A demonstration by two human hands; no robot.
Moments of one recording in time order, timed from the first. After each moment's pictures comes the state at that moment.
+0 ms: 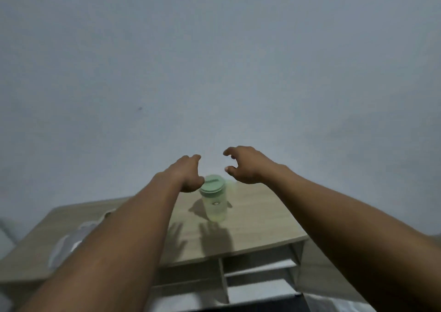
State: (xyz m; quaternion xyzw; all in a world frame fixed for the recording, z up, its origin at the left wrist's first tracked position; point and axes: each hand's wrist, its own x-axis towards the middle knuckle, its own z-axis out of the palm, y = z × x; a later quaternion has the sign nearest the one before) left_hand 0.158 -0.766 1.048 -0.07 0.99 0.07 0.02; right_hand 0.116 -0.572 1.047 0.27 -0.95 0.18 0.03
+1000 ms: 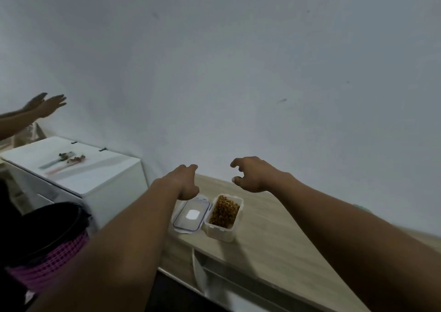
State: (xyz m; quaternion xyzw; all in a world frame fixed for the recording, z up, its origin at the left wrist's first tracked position) left_hand 0.277 -1.110 1.012 -0.34 0.94 0.09 0.05; right_hand 0.121 -0.944 1.021 0.51 -0.85 0.12 -0.05
